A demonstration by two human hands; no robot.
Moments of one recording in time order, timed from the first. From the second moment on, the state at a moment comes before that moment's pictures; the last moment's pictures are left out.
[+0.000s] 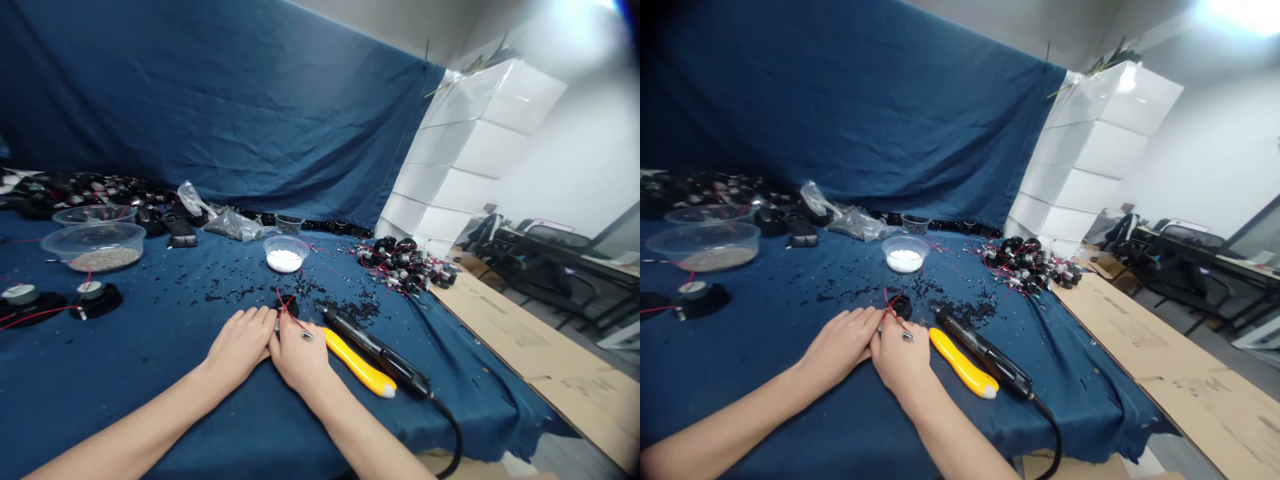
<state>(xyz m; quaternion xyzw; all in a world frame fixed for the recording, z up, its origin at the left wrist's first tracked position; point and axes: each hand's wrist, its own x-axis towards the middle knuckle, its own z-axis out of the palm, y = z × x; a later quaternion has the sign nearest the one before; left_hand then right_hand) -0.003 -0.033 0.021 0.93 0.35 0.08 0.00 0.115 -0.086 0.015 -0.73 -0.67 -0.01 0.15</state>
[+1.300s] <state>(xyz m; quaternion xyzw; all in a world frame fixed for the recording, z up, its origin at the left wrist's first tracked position) 0.000 -0.034 0.016 0.92 0.39 0.05 0.04 0.108 -0.095 0.013 -0.74 -0.66 -0.07 0.09</state>
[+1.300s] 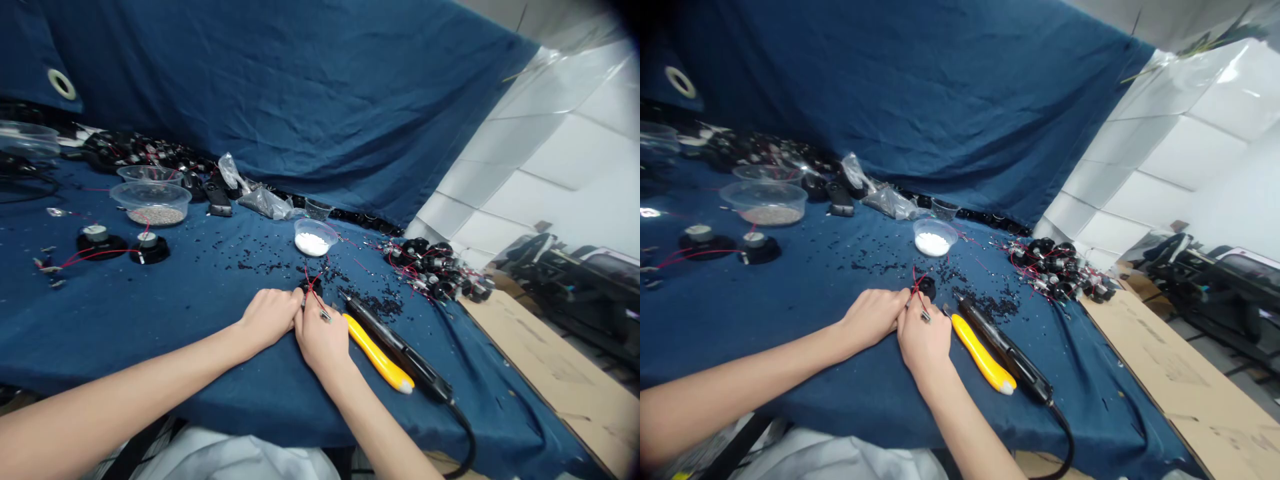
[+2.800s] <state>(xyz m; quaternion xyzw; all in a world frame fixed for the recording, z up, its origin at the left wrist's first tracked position) 0.001 -0.011 0.023 0.90 0.37 0.22 0.09 0.139 -0.064 0.026 -0.71 -0.54 0.01 0.44</state>
